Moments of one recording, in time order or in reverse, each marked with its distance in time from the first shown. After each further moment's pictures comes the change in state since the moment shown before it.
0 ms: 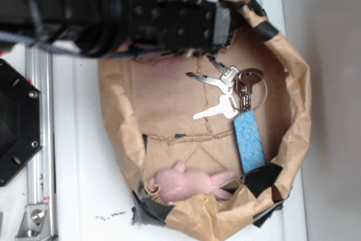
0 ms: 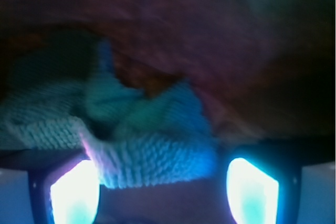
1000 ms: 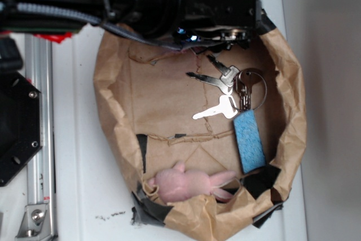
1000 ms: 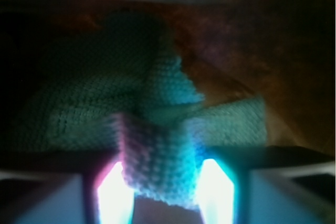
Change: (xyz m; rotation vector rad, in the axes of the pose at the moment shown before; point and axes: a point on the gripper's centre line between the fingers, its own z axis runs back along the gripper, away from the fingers) arm -0.002 -0.019 -0.010 0.048 0.098 -0.105
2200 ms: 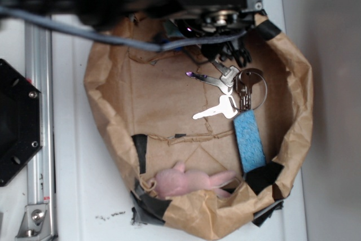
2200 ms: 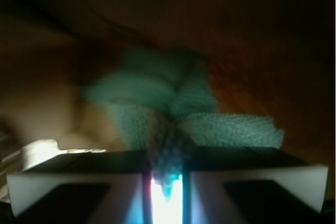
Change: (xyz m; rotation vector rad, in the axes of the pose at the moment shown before) arm -0.011 -0.003 0.072 -0.235 -0.054 -0.479
